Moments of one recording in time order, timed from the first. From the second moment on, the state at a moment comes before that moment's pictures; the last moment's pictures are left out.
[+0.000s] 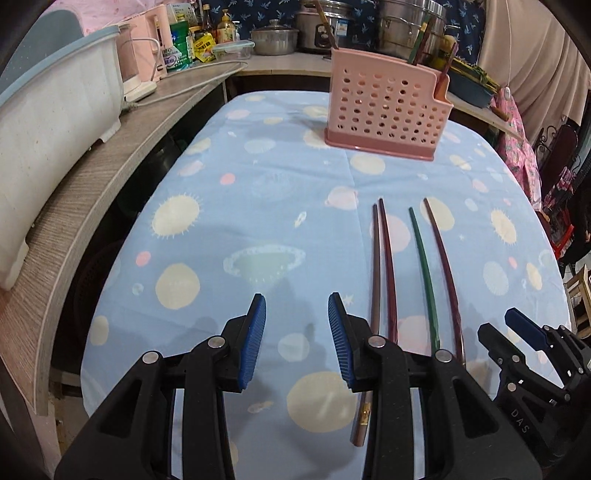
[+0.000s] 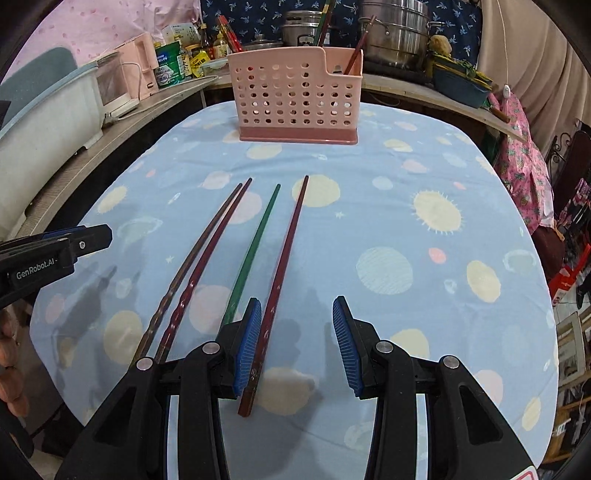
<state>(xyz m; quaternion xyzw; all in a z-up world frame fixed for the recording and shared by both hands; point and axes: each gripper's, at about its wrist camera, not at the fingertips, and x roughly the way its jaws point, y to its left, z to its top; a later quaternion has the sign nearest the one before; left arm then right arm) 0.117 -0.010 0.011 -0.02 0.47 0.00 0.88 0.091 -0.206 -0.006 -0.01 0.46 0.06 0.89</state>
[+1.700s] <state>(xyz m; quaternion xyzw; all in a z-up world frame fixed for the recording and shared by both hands) 0.085 -0.038 -0.037 0.00 0.54 -0.07 0.84 0.066 -0.191 -0.030 -0.01 0.49 0.07 0.87</state>
